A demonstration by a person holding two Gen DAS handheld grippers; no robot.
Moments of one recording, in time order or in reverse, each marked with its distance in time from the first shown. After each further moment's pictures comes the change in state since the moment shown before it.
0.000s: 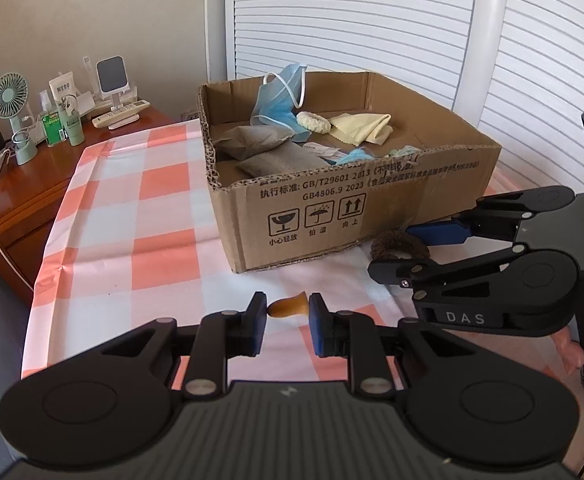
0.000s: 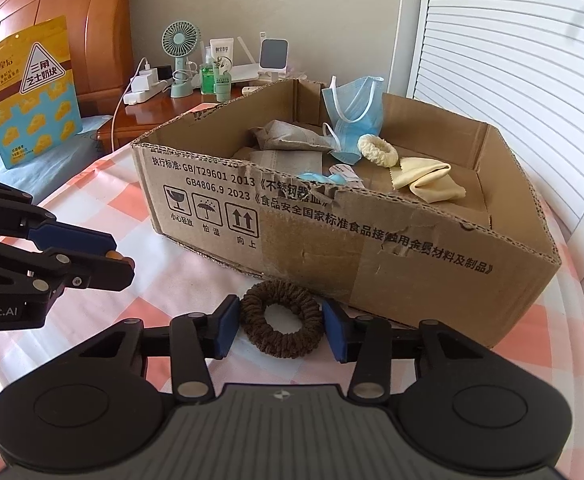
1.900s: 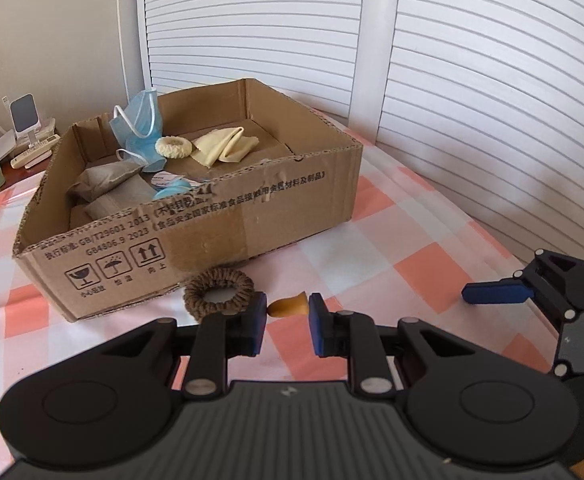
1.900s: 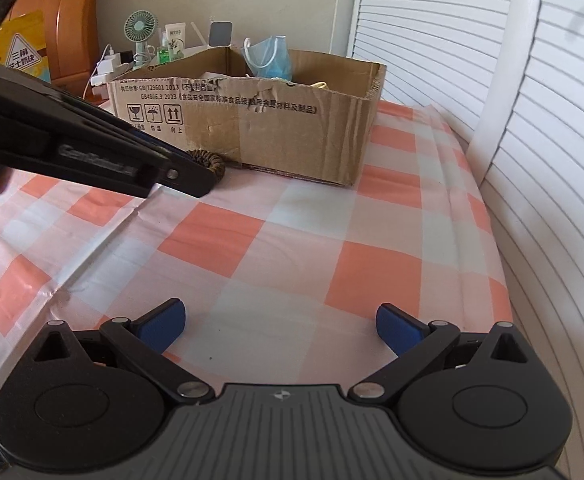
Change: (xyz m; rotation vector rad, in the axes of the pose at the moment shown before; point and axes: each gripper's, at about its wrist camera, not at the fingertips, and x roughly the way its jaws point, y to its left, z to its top) left arm 0.011 -0.105 0.020 0.108 -0.009 -0.119; right arm -0.087 -0.044 -0.092 0.048 0.043 -0.103
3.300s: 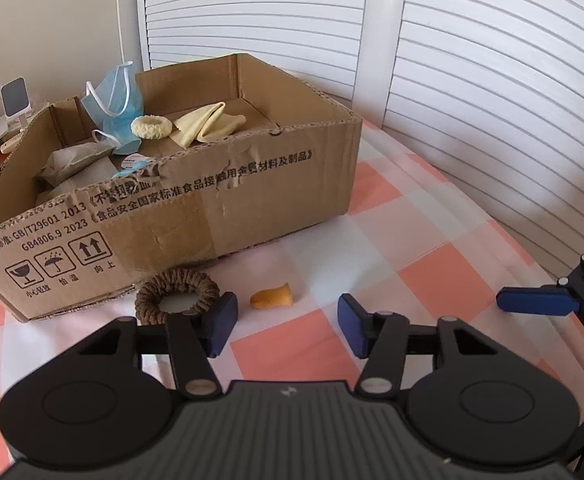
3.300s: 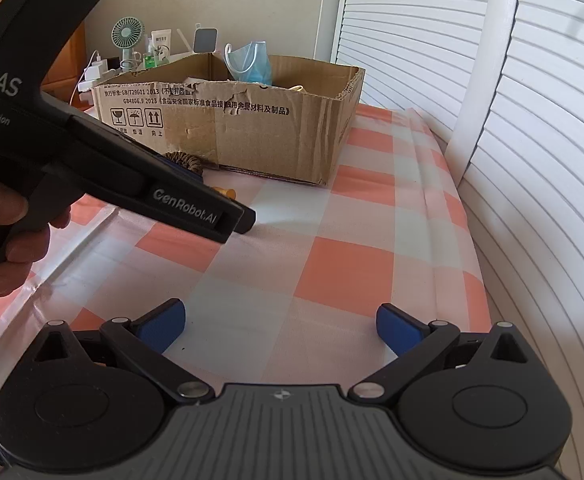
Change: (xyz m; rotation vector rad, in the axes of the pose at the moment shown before) left arm 0.049 -0.021 0.003 -0.035 0.029 0.021; right arm -0.006 -0.012 -0.008 0.023 -0.022 -0.049
